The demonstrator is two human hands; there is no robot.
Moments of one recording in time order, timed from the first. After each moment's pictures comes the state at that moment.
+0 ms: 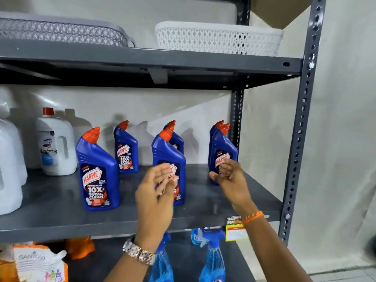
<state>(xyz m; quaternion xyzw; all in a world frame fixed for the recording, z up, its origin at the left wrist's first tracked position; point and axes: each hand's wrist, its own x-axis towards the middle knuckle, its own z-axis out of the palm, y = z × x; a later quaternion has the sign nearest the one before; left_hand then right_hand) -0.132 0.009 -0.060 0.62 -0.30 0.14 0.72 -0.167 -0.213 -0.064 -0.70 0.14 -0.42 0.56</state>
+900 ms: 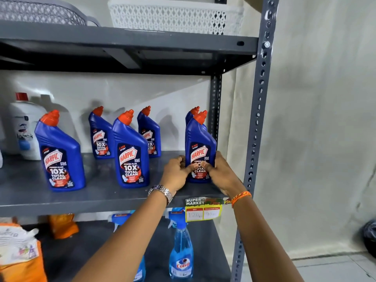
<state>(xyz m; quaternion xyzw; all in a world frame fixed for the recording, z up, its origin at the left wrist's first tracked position) -0.132 -0.153 -0.069 0.74 -0.31 -0.05 0.60 -0.216 -0.286 -0.068 -0.76 0.12 -0.29 0.56</state>
